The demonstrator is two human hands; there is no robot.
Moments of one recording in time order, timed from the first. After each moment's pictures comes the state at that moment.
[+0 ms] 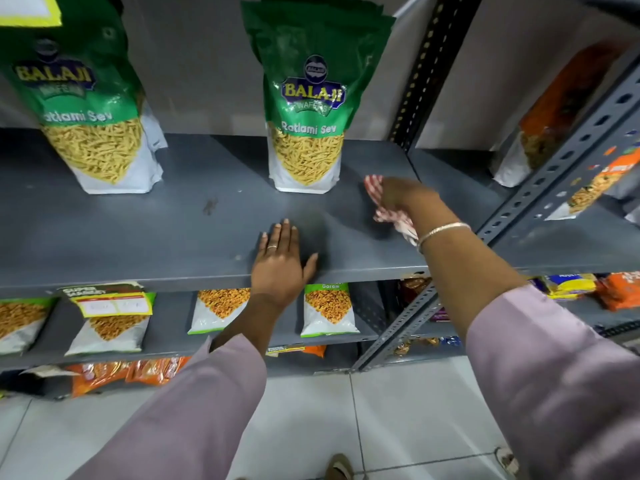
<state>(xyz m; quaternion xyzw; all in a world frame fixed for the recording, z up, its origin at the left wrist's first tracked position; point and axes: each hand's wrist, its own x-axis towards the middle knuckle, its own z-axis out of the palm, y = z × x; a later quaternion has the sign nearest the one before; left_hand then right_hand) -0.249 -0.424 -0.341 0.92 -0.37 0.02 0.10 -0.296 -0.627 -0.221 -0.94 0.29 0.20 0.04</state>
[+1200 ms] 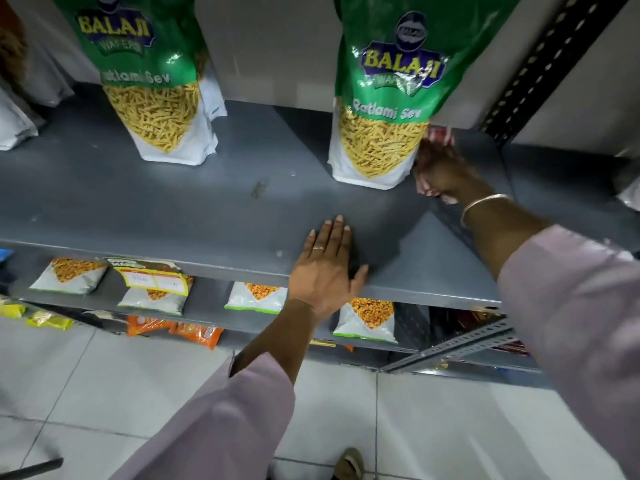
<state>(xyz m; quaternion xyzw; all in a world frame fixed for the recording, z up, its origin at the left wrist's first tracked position) -0.244 -0.430 -0.349 0.93 -0.36 0.00 0.11 -0.187 -0.689 -0.290 -0.98 0.19 0.00 0.10</state>
